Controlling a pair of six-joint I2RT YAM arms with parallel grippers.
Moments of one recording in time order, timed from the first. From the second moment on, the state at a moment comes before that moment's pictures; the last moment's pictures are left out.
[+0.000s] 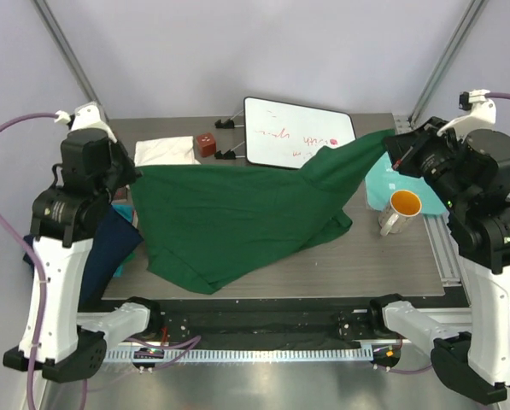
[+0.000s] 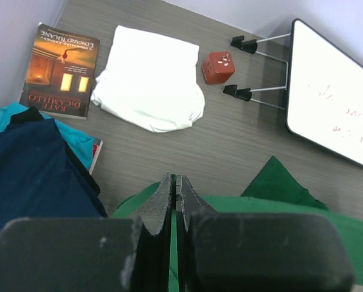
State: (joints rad) left arm -0.24 1.10 1.68 -1.04 -0.34 -0.40; right arm 0.21 1.00 1.74 -0.90 0.03 0.44
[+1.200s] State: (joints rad) left arm -0.26 0.67 1.95 -1.33 -0.41 -0.53; right arm 0.21 0.82 2.28 -1.00 -0.08 0.48
